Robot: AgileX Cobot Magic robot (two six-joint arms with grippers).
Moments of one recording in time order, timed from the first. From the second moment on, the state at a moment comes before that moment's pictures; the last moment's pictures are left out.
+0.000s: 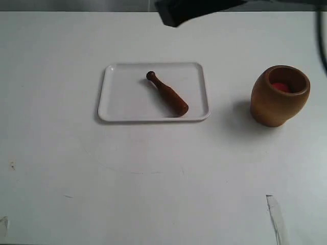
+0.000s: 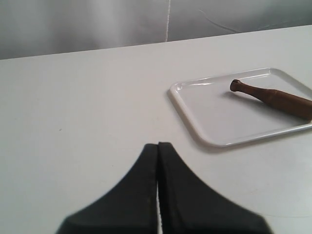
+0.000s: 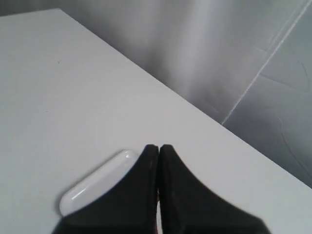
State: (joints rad) left arm 0.02 0.00 0.00 0.07 0.44 0.35; right arm 0.97 1.20 -1.04 -0.64 0.35 0.47
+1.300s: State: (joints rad) left arm 0.02 0.00 0.00 0.07 0.44 0.35; right arm 1.01 0.35 -0.72 -0.44 0.45 0.57
